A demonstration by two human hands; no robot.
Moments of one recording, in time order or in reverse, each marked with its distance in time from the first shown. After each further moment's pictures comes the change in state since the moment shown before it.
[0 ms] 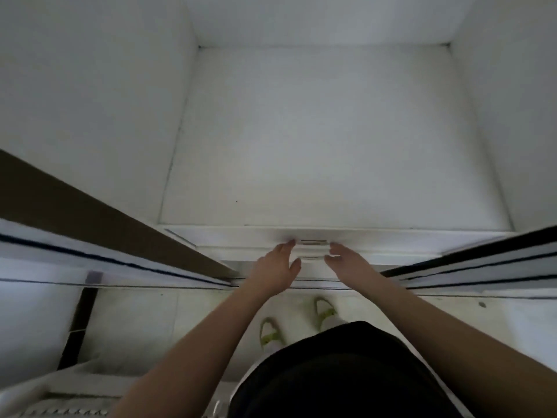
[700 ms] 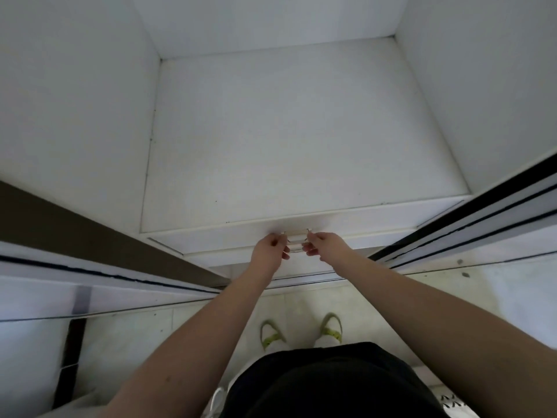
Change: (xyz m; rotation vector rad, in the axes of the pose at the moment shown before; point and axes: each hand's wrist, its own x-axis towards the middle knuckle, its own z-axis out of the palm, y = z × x) left_hand 0.014 0.016 0.011 -0.789 0.146 -0.195; right_hand -0.006 -0.006 0.012 0.636 0.101 0.070
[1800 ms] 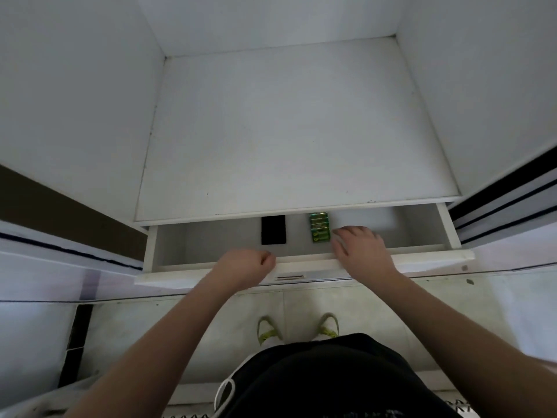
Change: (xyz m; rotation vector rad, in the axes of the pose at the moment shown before) left_hand -0.066 0.033 -0.037 1.216 -0.221 0.330; right_hand -0.055 0.013 -0.078 -1.081 0.259 -0.462
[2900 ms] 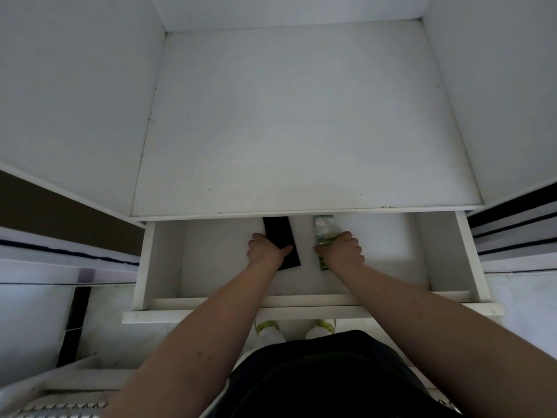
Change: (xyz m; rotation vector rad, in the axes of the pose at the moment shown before) left_hand 0.108 0.011 0.068 -0.767 0.027 -0.761; right_hand 0.075 -0.021 0.093 0.323 -0.178 0.709
